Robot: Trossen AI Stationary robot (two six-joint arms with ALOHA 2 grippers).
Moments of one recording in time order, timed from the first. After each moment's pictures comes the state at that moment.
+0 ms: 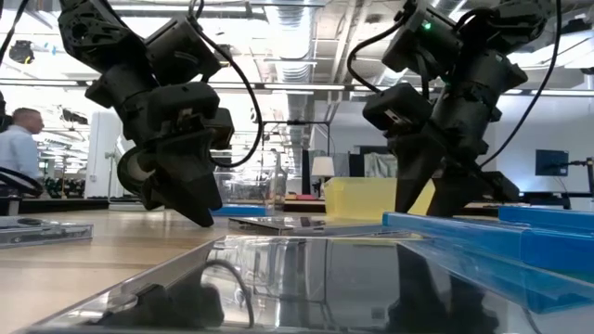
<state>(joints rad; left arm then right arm) -0.06 1.61 0.58 0.14 0.14 -0.73 0.15 1.67 0.75 -0.12 -0.13 1.28</state>
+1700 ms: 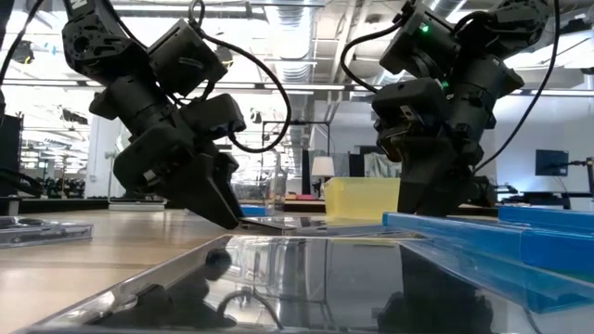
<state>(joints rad) -0.08 1.74 0.58 0.30 0.01 -0.01 0.14 1.68 0.74 -0.07 -0.18 1.01</state>
